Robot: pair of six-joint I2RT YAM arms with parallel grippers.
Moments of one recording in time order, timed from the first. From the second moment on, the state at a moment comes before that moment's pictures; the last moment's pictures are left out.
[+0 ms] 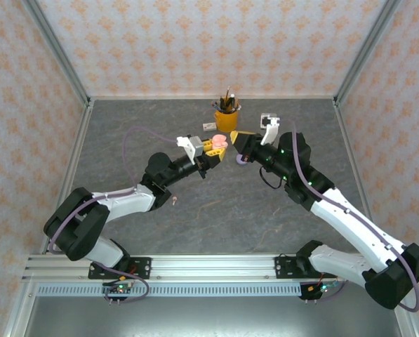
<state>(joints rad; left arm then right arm) -0.60 1.49 0.66 1.05 0.40 -0.14 0.61 1.02 0.93 -0.03 -0.16 0.59</state>
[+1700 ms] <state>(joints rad) -0.62 1.52 0.69 1.11 0.39 -0.20 0.61 1.08 0.85 0.13 -0.20 0.62</state>
